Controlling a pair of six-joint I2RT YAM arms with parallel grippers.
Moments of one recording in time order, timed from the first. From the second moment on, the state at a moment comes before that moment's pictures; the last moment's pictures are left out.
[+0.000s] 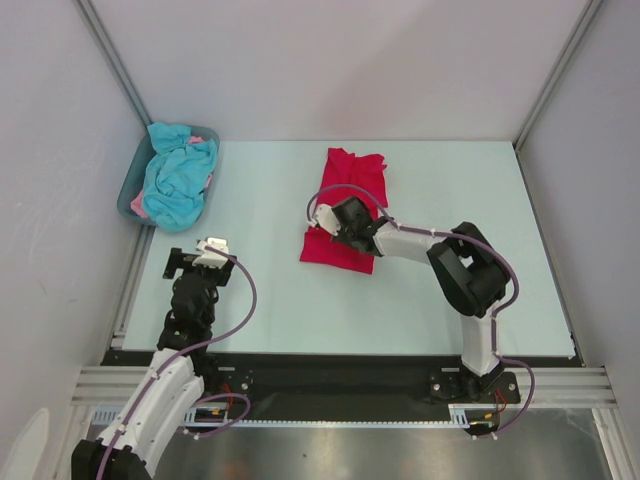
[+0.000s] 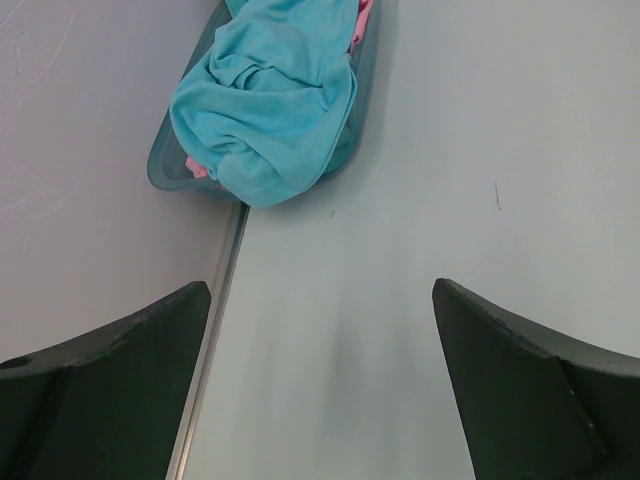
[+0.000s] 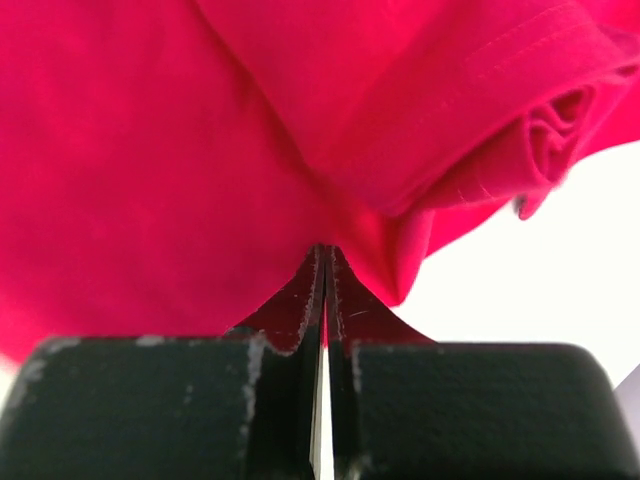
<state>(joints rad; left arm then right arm) -0.21 0.52 0.16 0.24 -0.42 0.46 0.70 1.95 1.27 -0.20 0.25 -0.58</state>
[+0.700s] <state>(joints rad) -0.21 0.53 0.16 0.24 -0.42 0.46 0.61 2.02 1.27 0.09 0.40 -0.71</state>
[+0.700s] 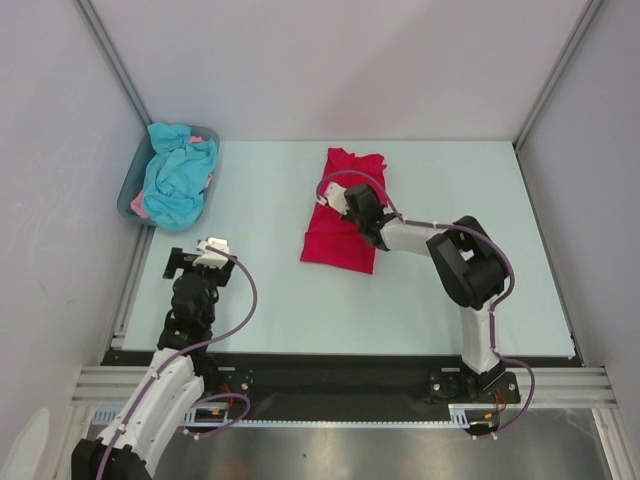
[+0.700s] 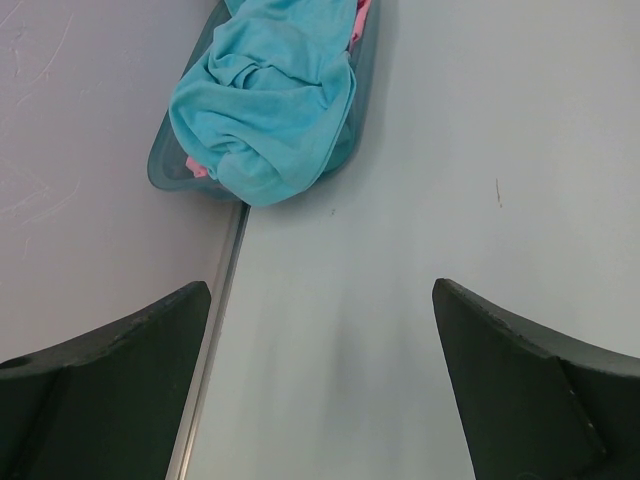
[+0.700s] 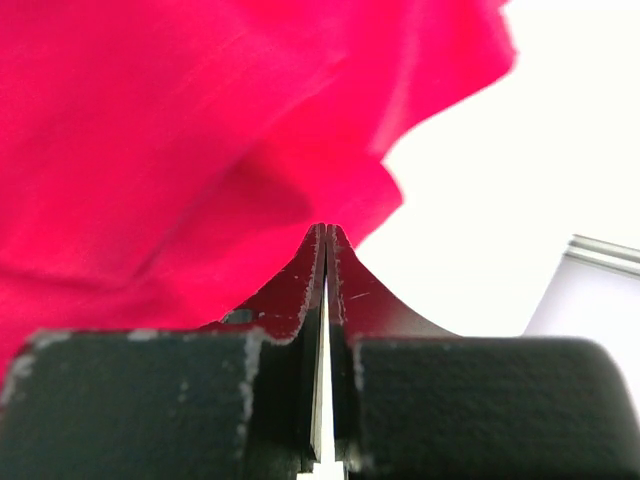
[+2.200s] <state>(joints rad) -0.21 0.53 0.15 0.24 -0.41 0.47 0.73 2.15 1.47 0.13 0.39 -0.77</state>
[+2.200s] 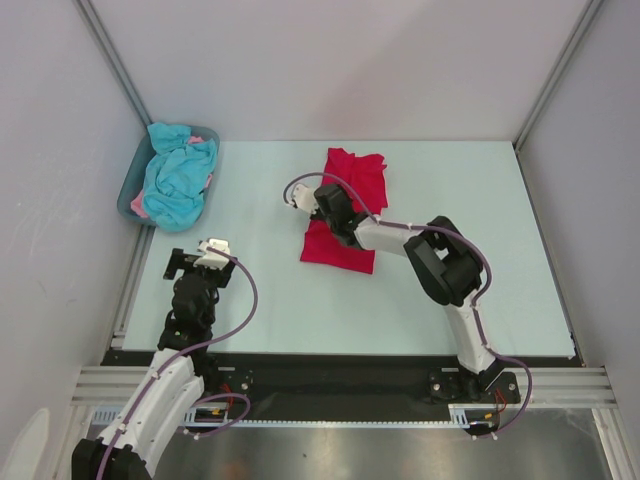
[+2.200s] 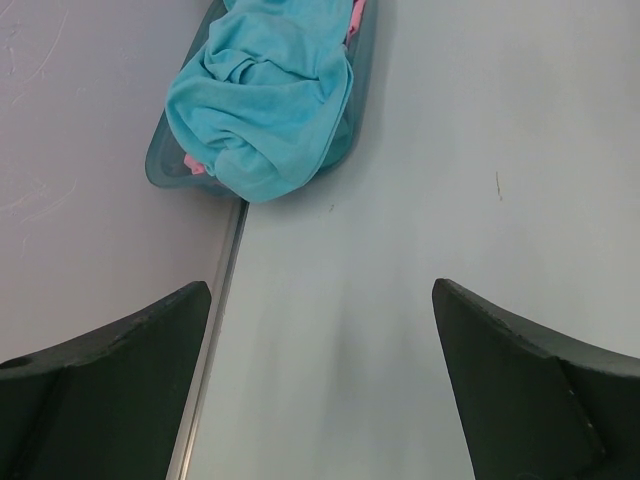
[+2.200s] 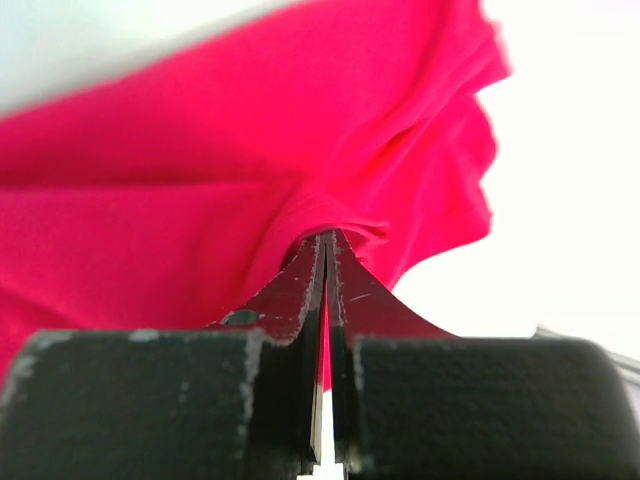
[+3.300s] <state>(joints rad) -0.21 0.53 0.15 0.22 -0.40 0.47 0.72 2.09 1.73 -0.48 0.24 -0.50</state>
